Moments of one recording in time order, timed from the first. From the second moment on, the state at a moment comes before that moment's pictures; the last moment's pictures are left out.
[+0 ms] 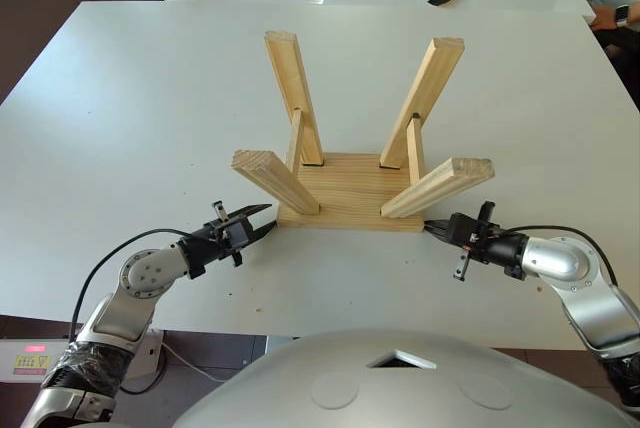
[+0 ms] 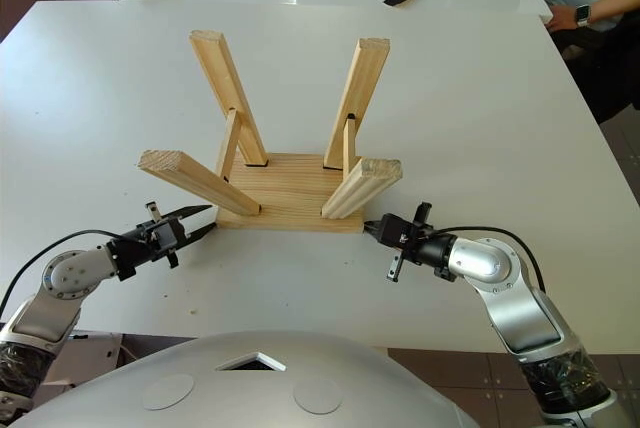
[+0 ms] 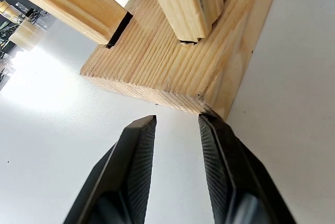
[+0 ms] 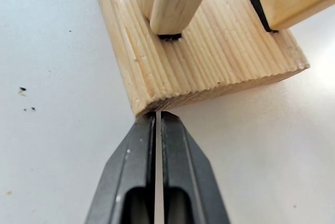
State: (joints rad) left arm 0.31 0.73 -0.13 0.01 0.02 -0.41 -0.68; right arm 0.32 -0.76 0.17 -0.37 -0.06 0.12 0.78
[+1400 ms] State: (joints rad) left arm 0.31 0.69 -0.19 -0.17 0.00 -0.16 -0.70; right arm 0.29 -0.80 0.15 -0.35 -0.13 0.10 0.78
